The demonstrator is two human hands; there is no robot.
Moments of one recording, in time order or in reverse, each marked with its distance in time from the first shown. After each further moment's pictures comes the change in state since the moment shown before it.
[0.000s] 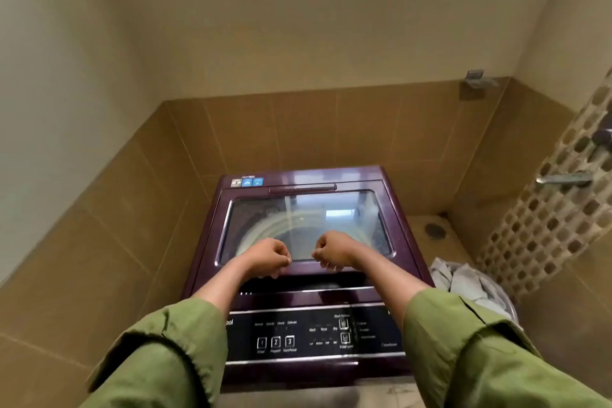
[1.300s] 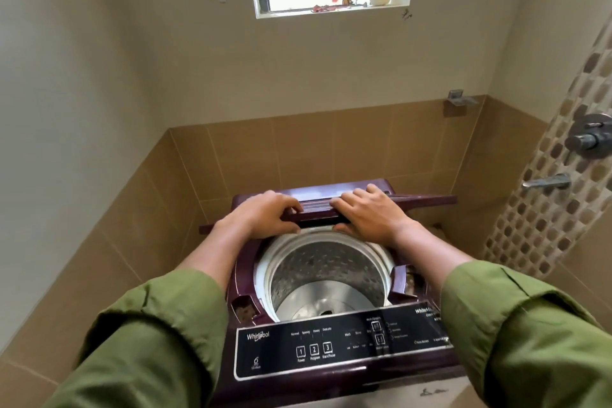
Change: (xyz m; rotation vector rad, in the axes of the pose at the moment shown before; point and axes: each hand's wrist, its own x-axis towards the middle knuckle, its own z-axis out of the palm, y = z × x) left_hand -0.048 0.043 -0.124 0.630 0.262 0.499; right_hand -0.051 -0.049 -0.059 -1.155 0.775 -0.600
